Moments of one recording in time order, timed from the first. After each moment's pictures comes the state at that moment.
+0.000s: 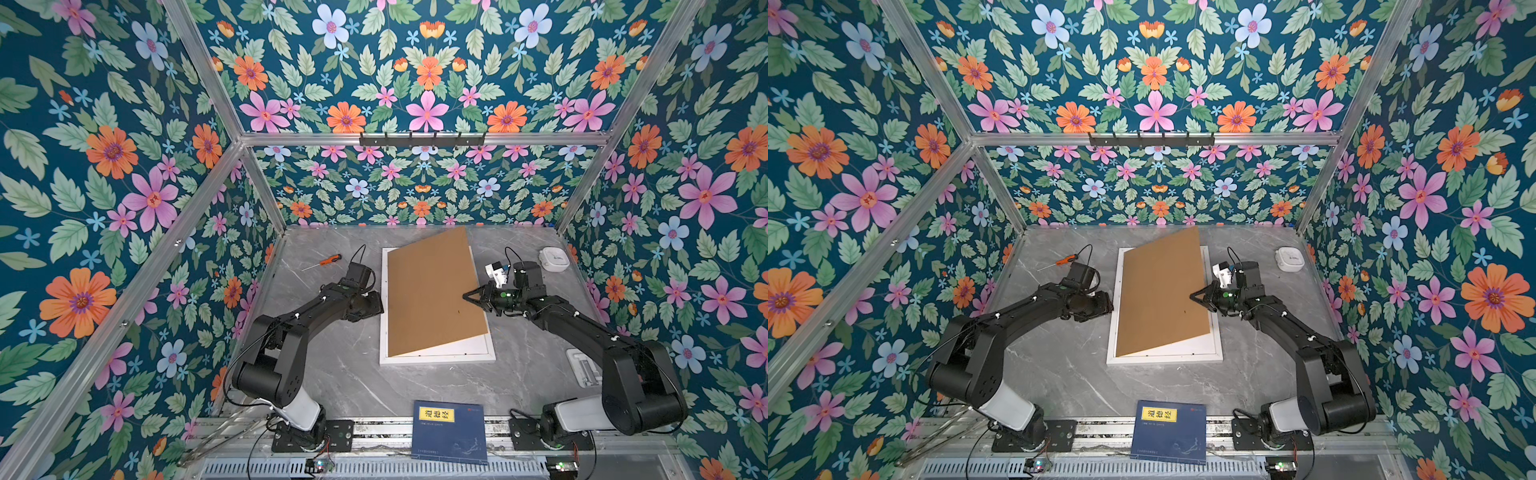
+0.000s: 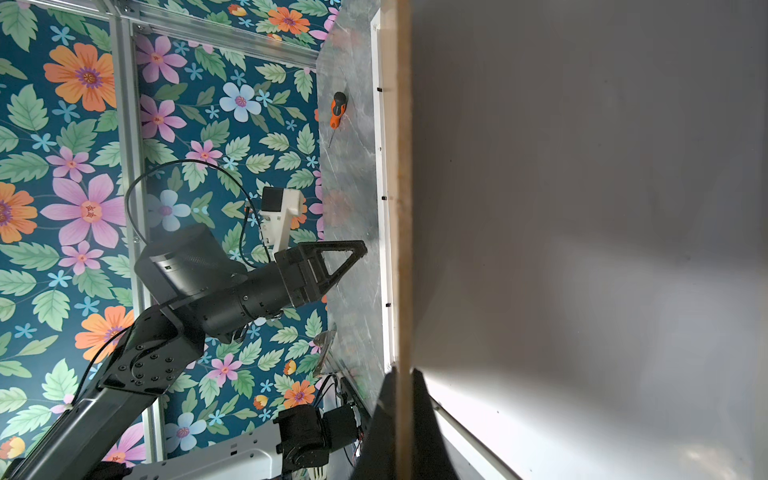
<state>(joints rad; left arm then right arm) -0.38 1.61 0.96 -0.46 0.13 -0.57 0.20 1.43 0.80 -0.08 -0.80 0.79</state>
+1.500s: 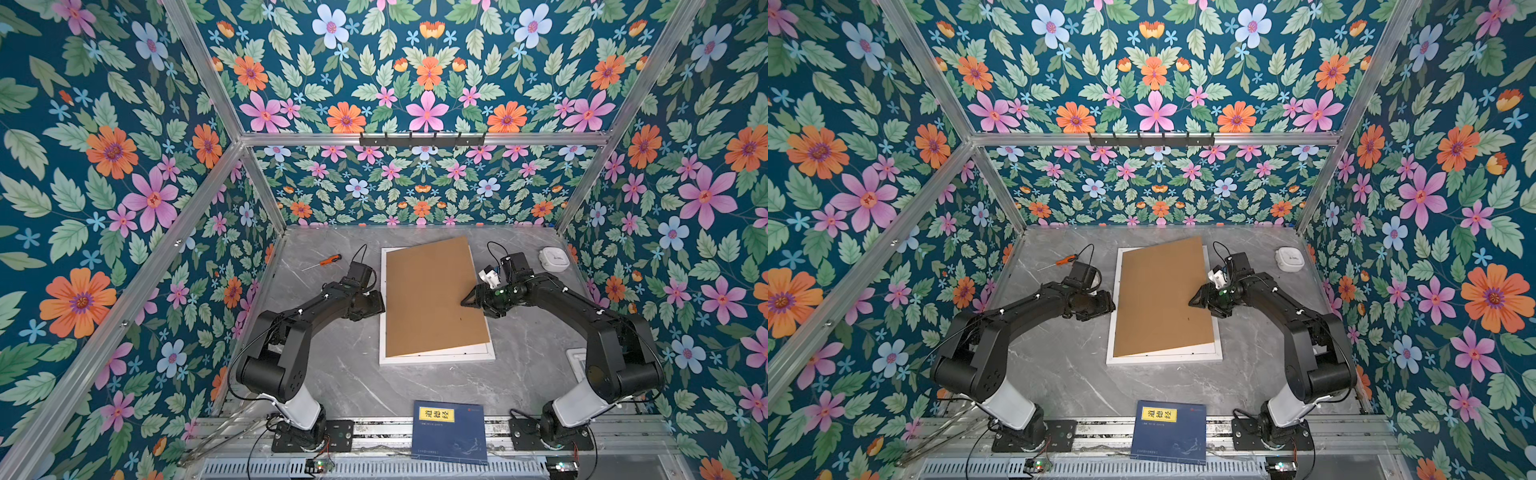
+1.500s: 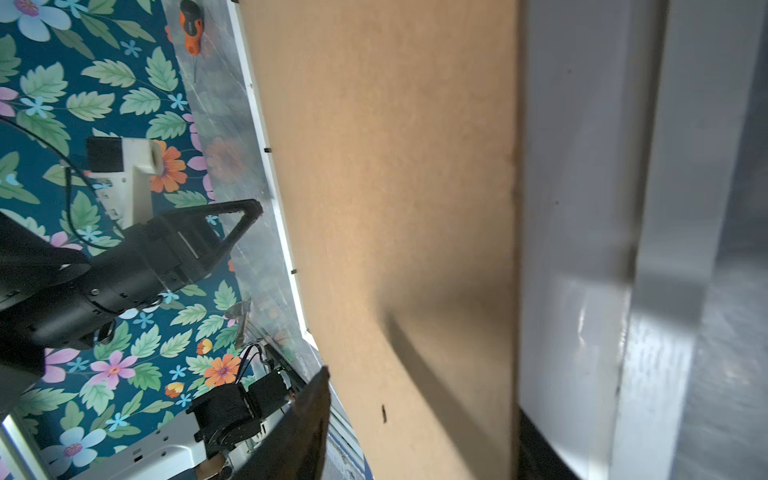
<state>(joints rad) -0.38 1.64 0.97 -0.44 0.14 -0.57 0.21 1.61 1.05 -0.60 -0.67 0.49</state>
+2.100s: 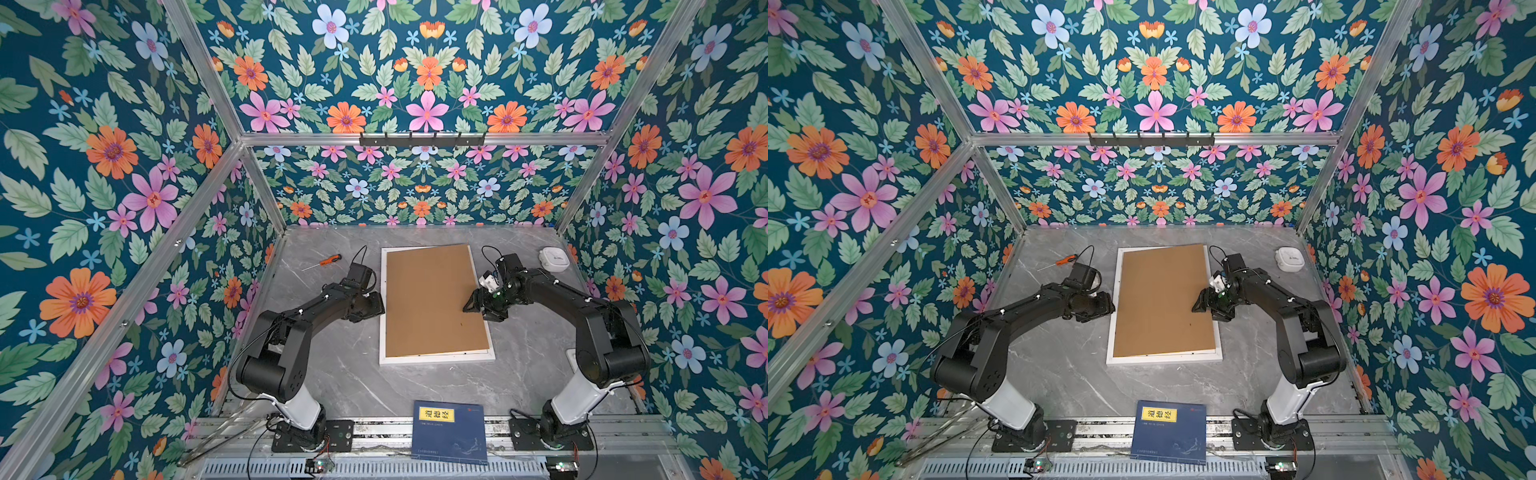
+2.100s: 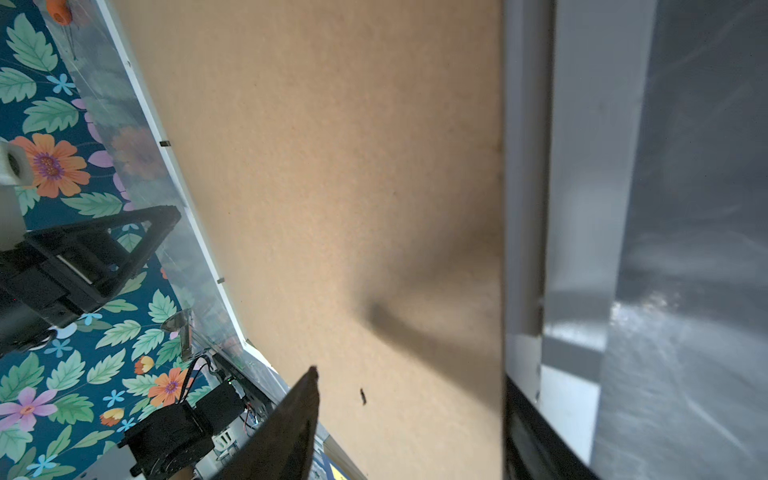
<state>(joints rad) -0.38 1.64 0.96 -0.44 0.14 -0.57 0.21 1.71 1.11 -0.70 -0.57 0.42</state>
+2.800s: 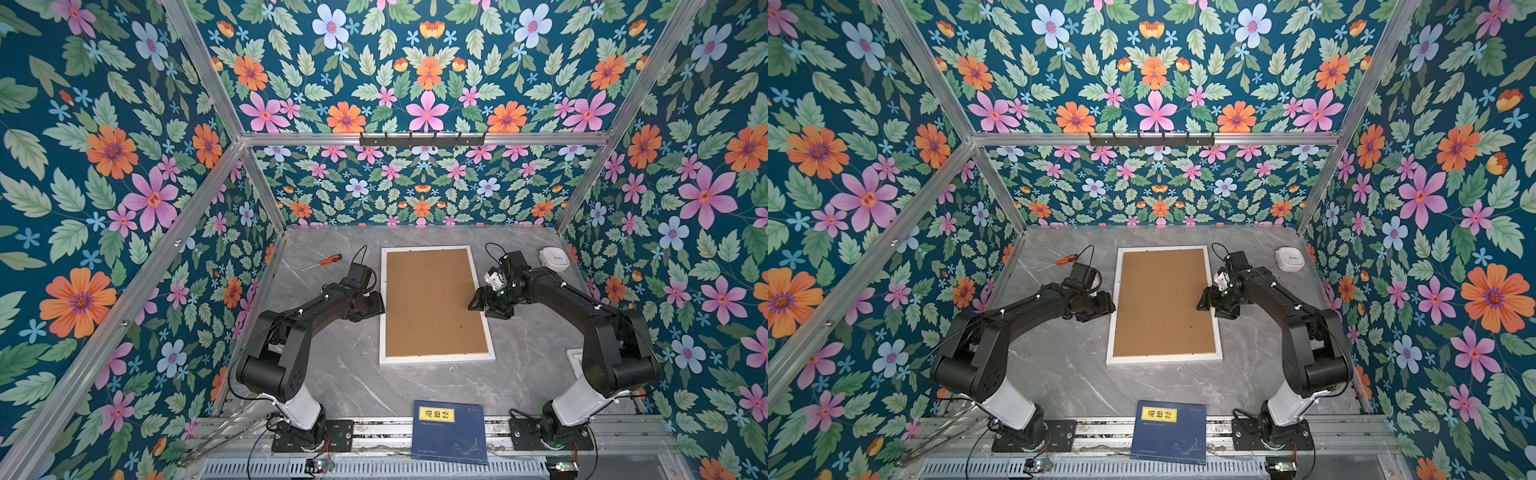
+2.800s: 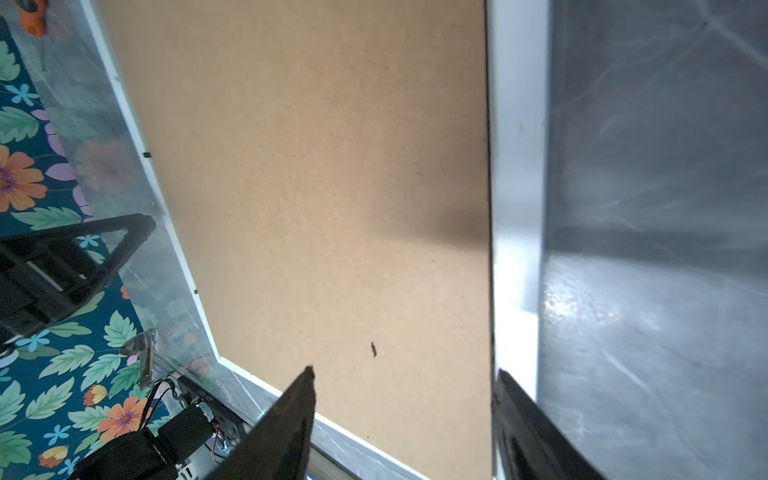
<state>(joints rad) -0.38 1.64 0.96 -0.43 0.14 -0.57 0.21 1.62 1.11 -0.74 -0.47 0.40</state>
